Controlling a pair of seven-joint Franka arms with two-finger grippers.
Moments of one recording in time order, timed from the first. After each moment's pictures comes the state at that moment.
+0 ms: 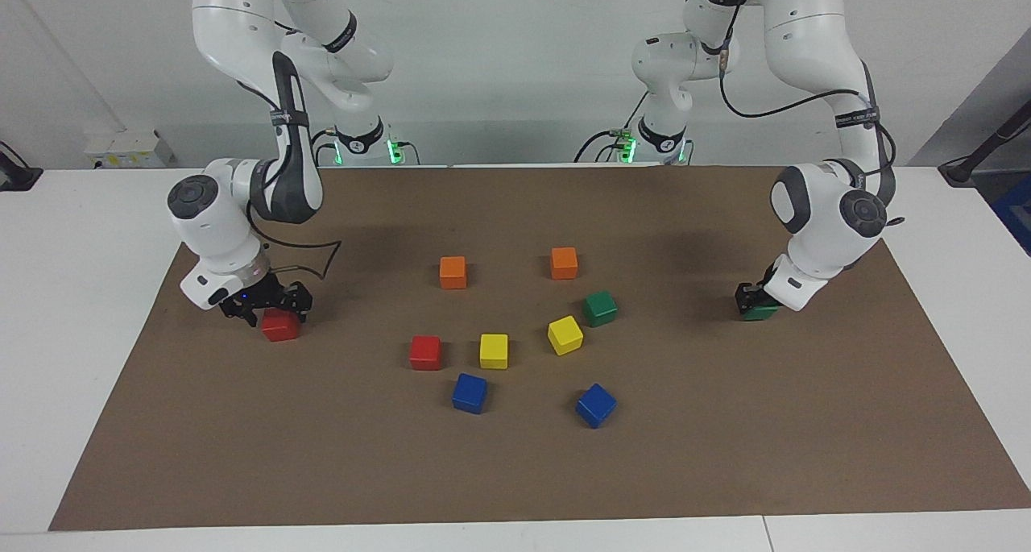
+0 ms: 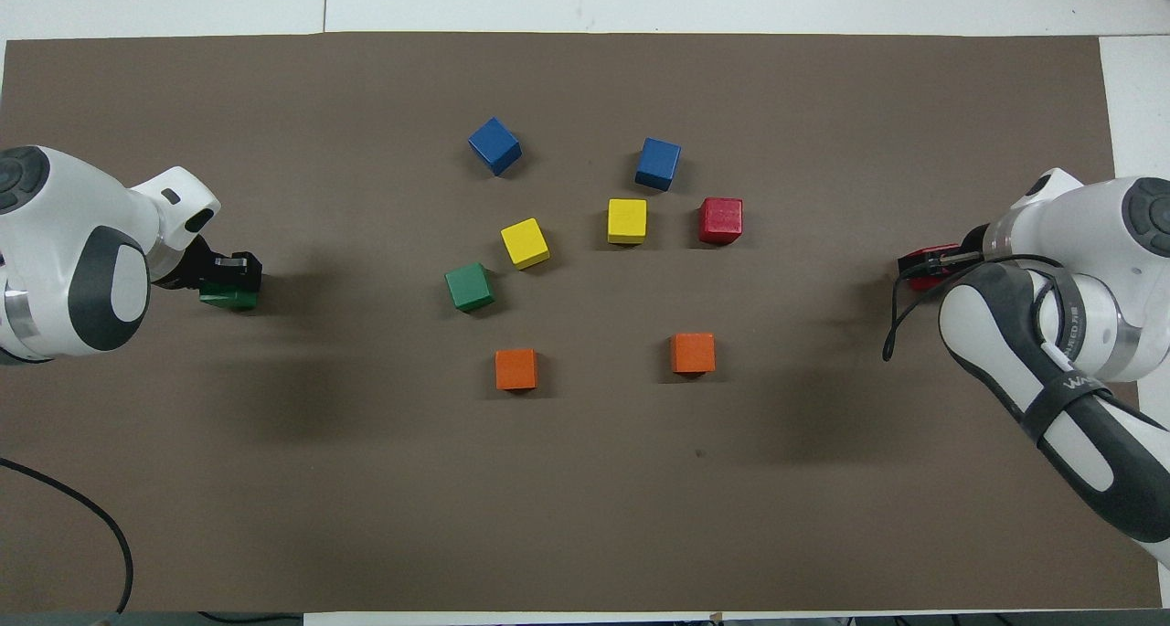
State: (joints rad) left arm 0.06 0.30 -0.03 -1.98 0.02 2.18 0.06; right arm -0.16 0.24 0.04 -2.11 -0.02 2.40 -0.18
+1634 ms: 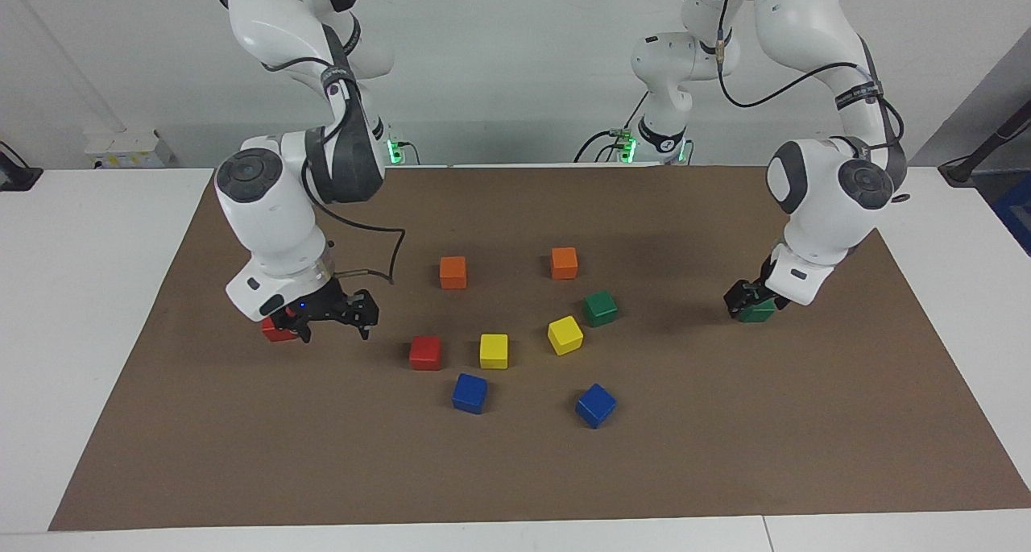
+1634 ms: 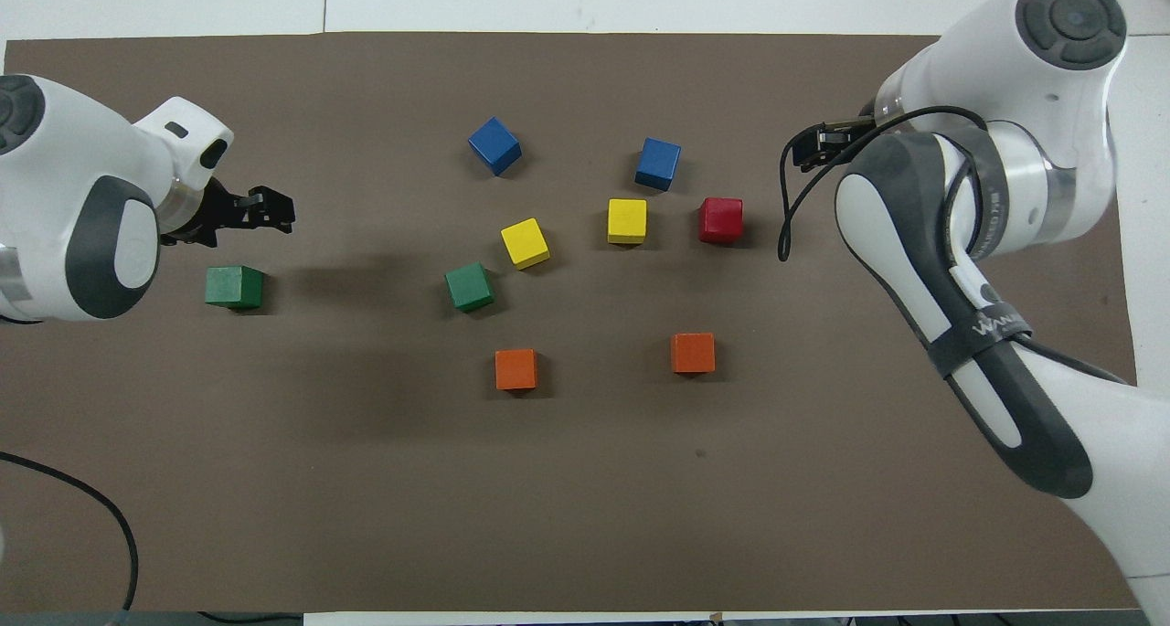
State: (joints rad) left arm -0.06 0.27 -0.05 -1.81 0.01 2.08 -0.26; right arm 0.11 0.42 0.05 -1.51 -0.02 2.01 0.16
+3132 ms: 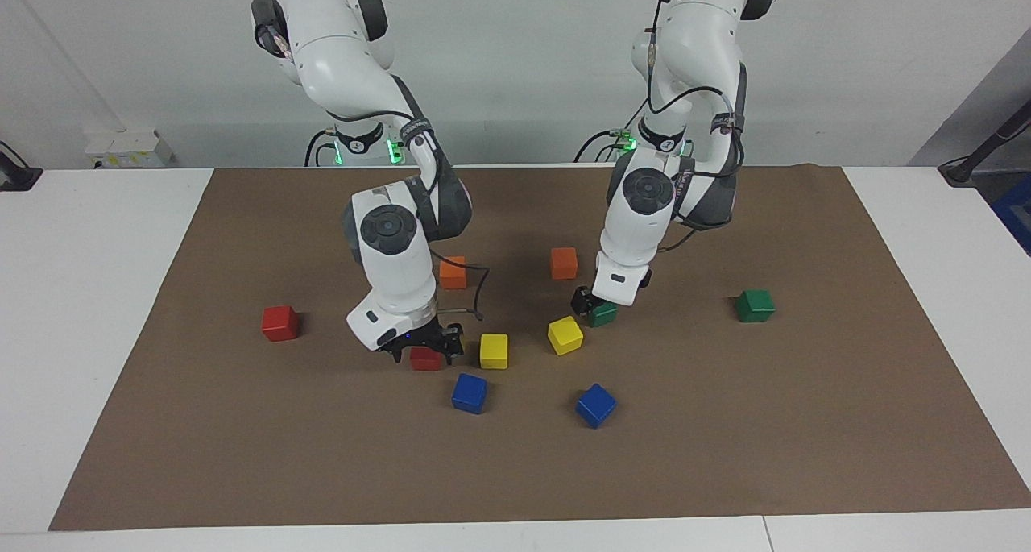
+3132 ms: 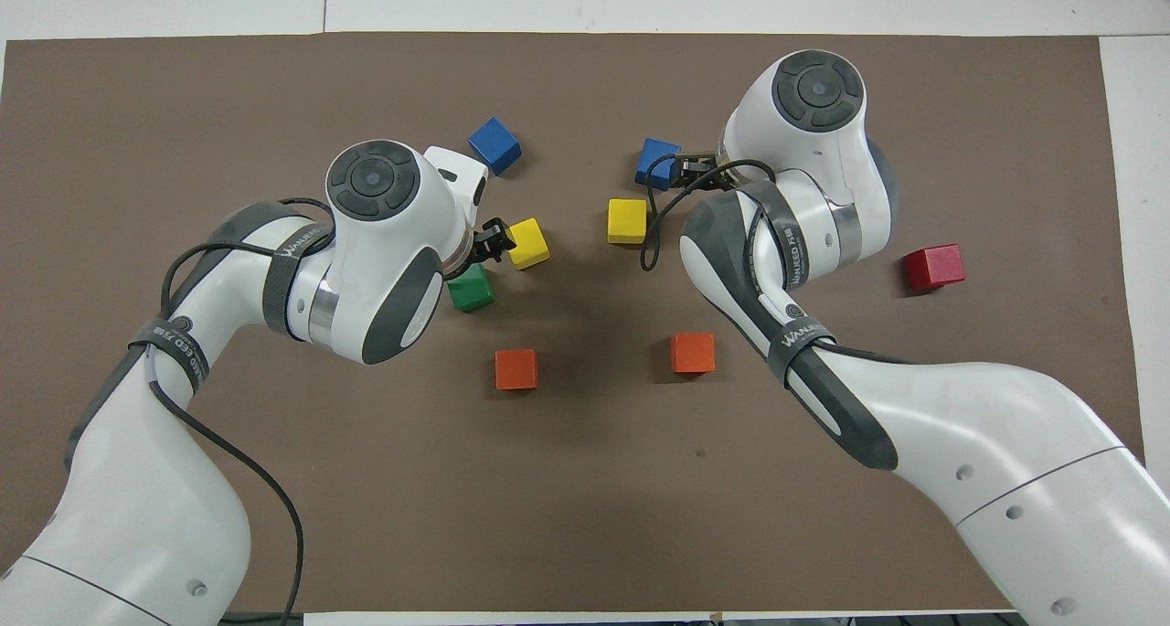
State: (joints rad) left arm -0.43 0.36 -0.06 -1.81 0.00 2.15 -0.81; right arm 0.28 0.57 0.04 -1.51 -0.06 2.15 0.44
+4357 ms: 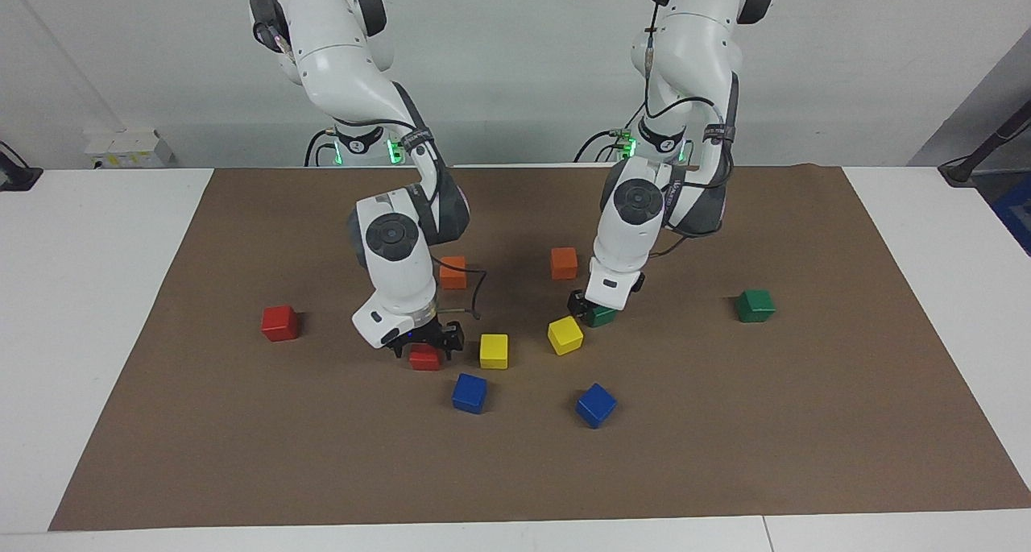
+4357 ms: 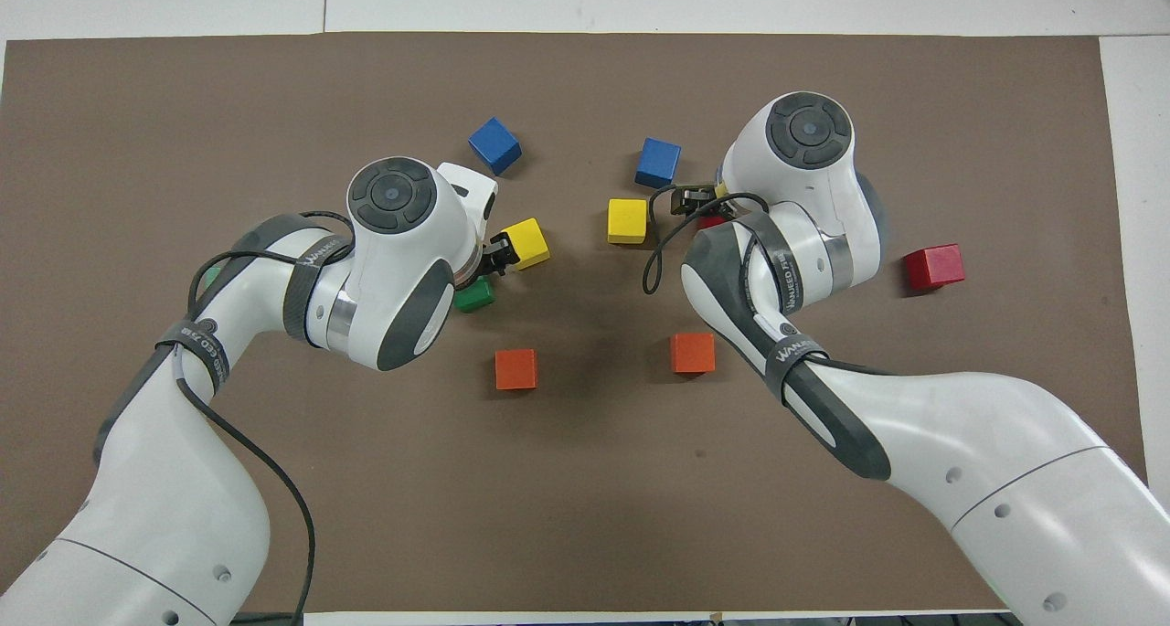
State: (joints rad) left arm -0.44 0.38 -0.06 -1.84 0.00 2.18 -0.80; right arm 0.28 0.55 0.04 -1.63 -0.06 2.22 0.44
